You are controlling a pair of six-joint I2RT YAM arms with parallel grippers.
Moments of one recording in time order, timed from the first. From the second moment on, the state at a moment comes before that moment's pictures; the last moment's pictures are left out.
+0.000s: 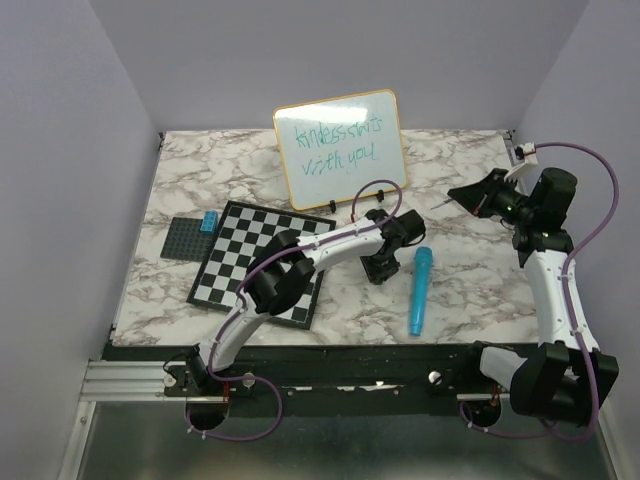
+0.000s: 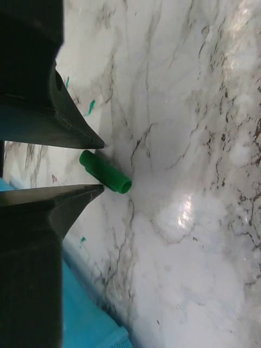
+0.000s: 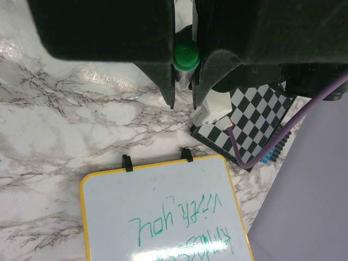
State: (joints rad) left arm -1.00 2.35 2.01 -1.08 -0.16 -1.40; right arm -0.24 1.12 0.91 -0.11 -0.81 0.31
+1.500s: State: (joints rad) left arm -0.89 1.95 1.34 -0.50 0.02 -0.61; right arm -0.24 1.17 0.89 -0.08 -0.93 0.29
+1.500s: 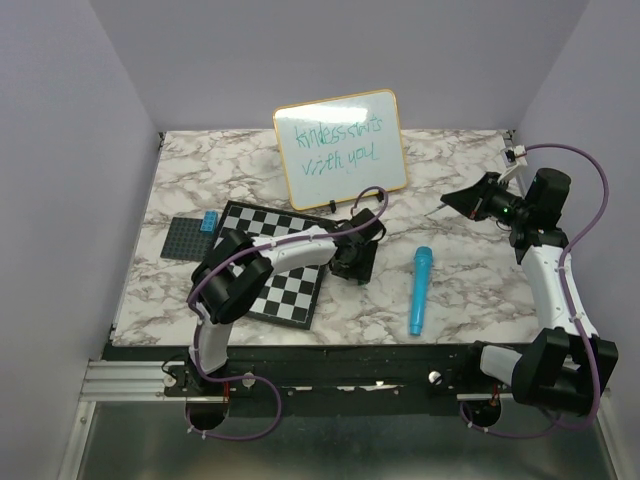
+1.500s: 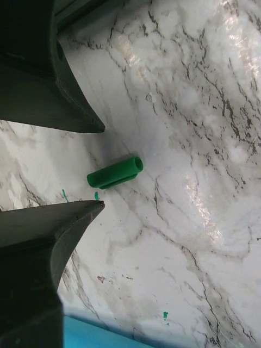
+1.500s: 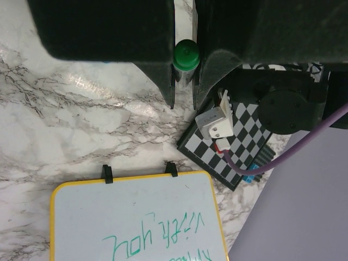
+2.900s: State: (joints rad) left arm -0.96 2.10 1.57 -0.74 -0.17 -0.41; right arm -0.24 1.18 0.89 -0.08 -0.94 0.29
